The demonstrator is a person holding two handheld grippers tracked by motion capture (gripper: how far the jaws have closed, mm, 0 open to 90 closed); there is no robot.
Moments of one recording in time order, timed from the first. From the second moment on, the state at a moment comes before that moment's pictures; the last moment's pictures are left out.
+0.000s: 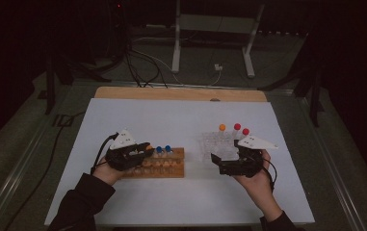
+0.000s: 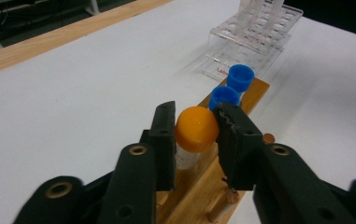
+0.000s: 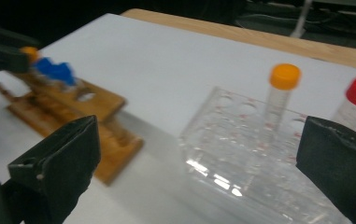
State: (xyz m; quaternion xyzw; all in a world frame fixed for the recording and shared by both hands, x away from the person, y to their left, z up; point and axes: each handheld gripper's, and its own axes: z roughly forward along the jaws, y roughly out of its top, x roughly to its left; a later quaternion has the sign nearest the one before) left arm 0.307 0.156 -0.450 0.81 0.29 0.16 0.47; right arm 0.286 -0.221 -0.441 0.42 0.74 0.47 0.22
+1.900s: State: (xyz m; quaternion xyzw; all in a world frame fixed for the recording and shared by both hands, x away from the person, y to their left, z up) left arm 0.281 0.159 -0.421 0.82 0.24 0.12 0.51; right arm 0.342 -0.222 -0.419 0.46 0.73 0.41 0.29
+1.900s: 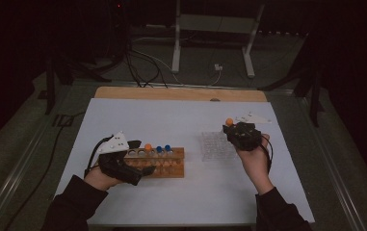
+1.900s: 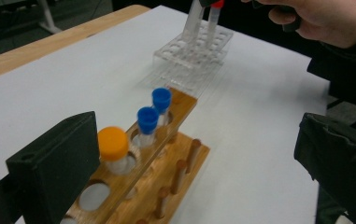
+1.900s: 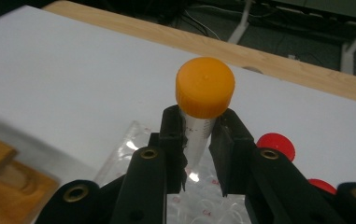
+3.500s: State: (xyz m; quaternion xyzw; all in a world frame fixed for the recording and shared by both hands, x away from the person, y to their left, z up) left arm 0.273 0.073 -0.408 0.83 0.15 0.07 0.53; right arm 0.244 -0.171 -0.443 0.31 0.83 0.43 0.17
